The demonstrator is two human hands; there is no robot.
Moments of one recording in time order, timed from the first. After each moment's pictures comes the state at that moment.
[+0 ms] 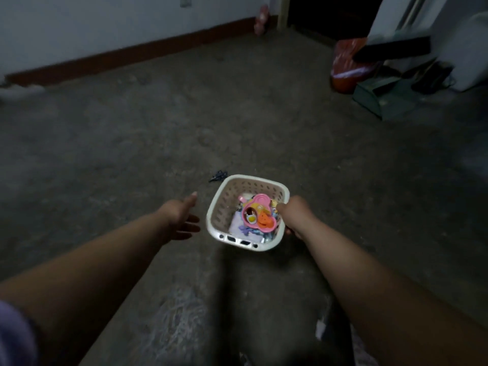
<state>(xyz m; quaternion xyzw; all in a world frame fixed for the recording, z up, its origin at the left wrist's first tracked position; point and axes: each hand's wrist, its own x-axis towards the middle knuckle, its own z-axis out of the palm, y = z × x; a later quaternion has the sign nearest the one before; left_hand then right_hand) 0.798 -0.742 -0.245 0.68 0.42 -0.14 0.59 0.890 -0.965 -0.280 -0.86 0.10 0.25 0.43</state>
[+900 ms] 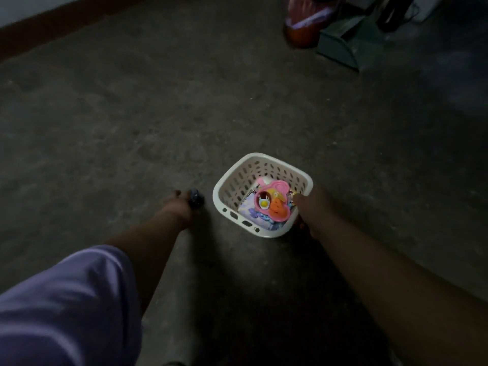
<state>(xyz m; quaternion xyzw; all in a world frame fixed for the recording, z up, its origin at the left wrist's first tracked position) 1.068 -0.654 -0.449 0.94 0.13 -0.28 0.14 1.032 -0.929 -0.394 -0.79 0.32 0.13 0.51</state>
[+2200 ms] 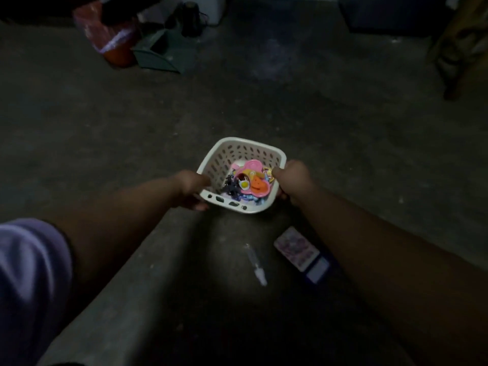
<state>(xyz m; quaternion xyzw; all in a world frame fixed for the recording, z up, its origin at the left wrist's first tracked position) 0.939 -1.017 -0.341 0.82 0.02 -0.40 0.40 0.822 -1.197 -0.344 -0.75 0.44 -0.03 0.49</state>
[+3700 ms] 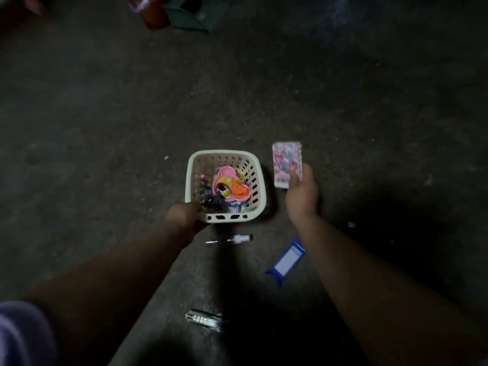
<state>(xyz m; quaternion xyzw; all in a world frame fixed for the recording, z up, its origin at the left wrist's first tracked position) 0.762 -1.025 -0.411 0.70 0.30 -0.21 0.62 0.718 -1.228 -0.460 -0.77 0.40 -0.13 0.48</state>
